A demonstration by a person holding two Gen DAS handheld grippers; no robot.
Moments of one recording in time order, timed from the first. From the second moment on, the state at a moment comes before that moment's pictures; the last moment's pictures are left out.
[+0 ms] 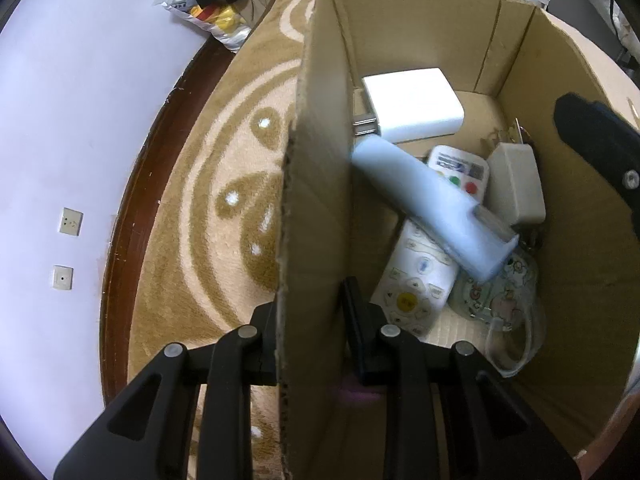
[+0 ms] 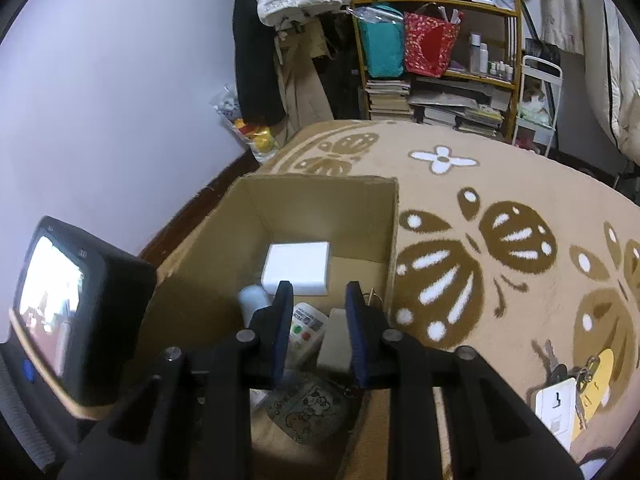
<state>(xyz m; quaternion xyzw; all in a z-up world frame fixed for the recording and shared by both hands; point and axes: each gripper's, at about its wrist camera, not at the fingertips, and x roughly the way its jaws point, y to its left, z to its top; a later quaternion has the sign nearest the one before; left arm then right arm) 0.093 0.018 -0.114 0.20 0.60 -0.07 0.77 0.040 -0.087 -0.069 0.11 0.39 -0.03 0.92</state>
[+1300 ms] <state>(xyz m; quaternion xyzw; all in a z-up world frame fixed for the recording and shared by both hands) 0.083 0.026 -0.106 0.19 0.59 -0.07 0.78 -0.021 -0.209 -0.059 0.12 0.42 -0.17 0.88</state>
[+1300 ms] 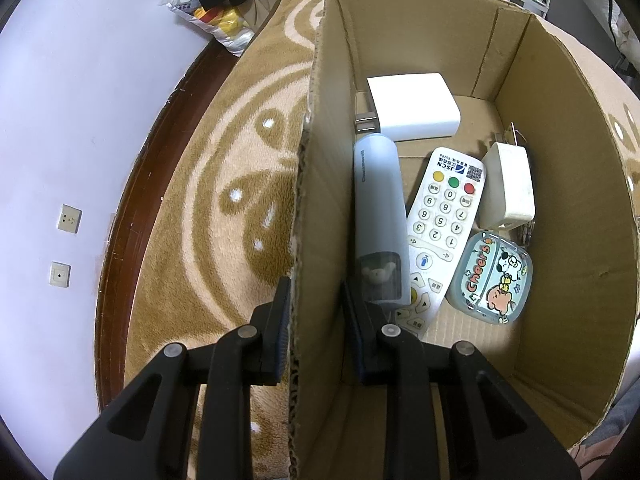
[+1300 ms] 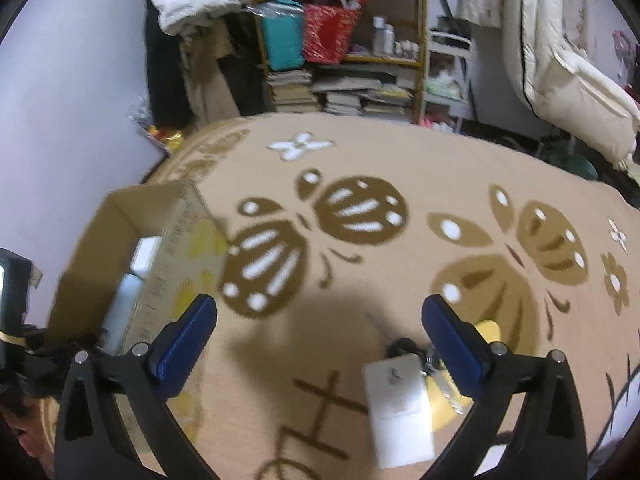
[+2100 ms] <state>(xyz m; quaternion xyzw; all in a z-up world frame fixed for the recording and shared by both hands) 0.083 0.026 -0.106 0.19 0.59 -0.07 0.78 -0.040 -0.238 -0.133 0.16 0.52 -0.21 0.81</state>
